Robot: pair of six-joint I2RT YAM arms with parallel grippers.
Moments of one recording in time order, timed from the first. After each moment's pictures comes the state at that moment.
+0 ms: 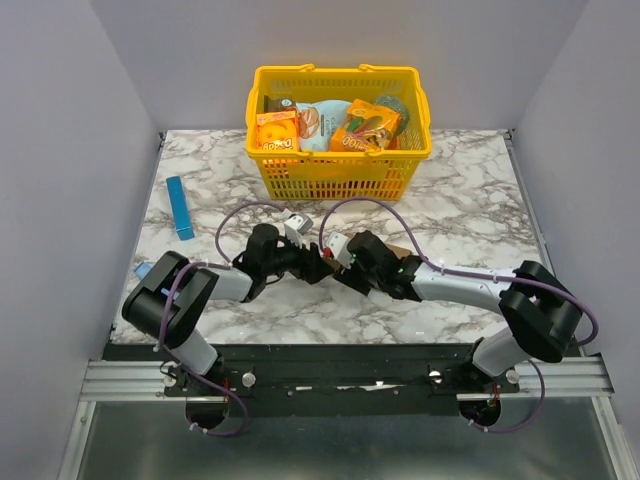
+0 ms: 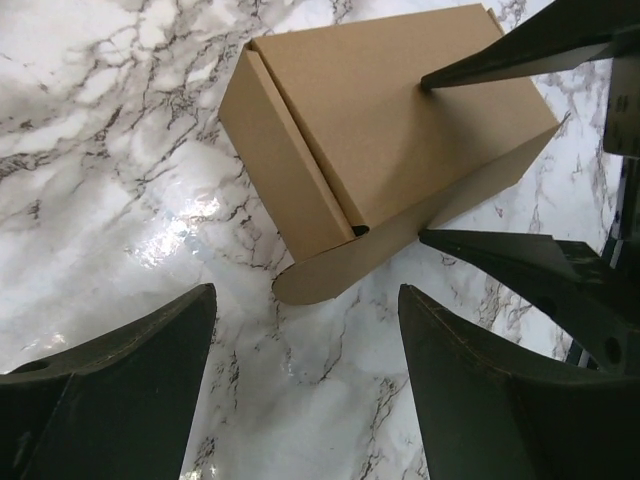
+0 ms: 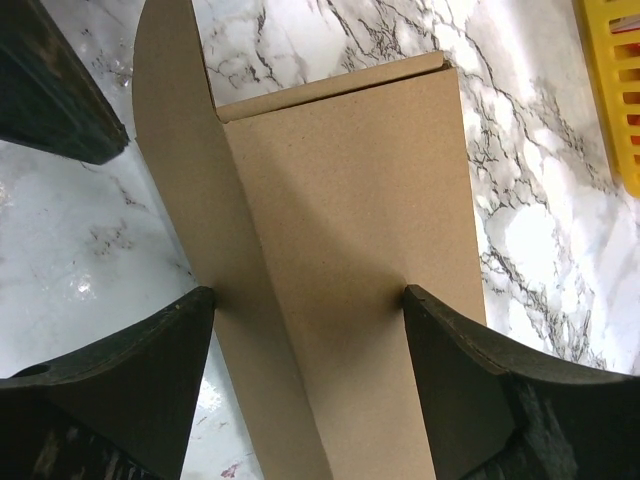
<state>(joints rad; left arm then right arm) -0.51 1.56 0.48 0.68 0.53 -0.30 0.90 1.52 0.80 -0.11 0.27 -0.37</state>
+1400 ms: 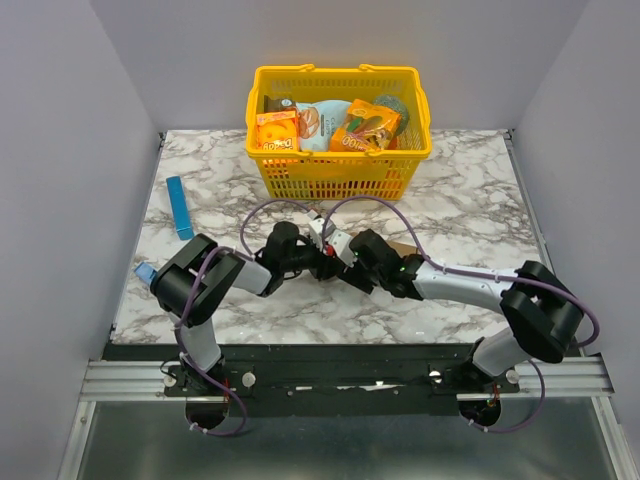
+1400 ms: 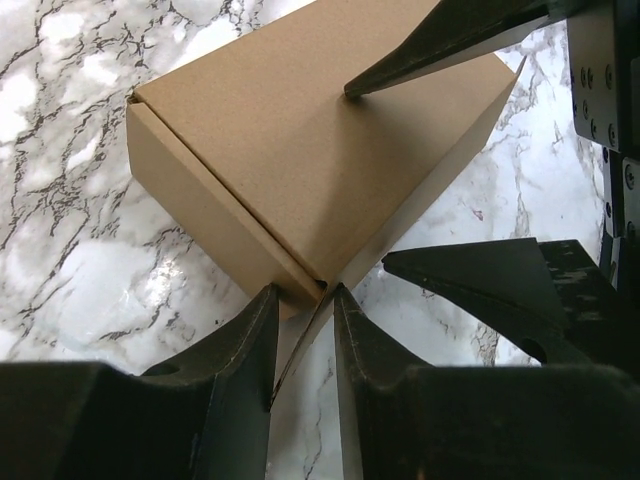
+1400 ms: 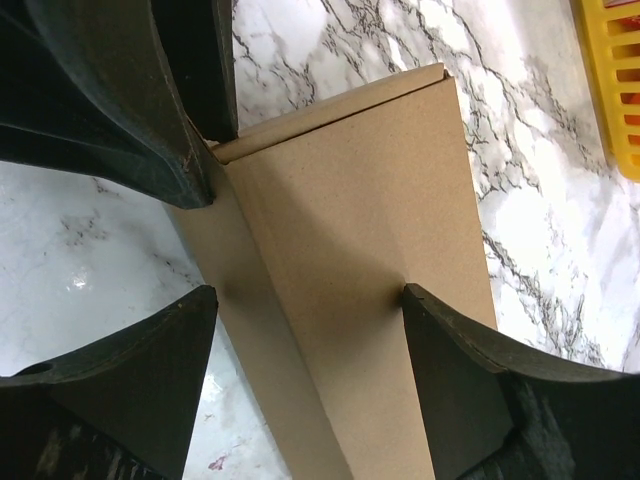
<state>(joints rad) -0.60 1.79 0.60 0.83 0.62 -0.21 0.89 1.52 0.79 -0.12 0.28 -0.37</state>
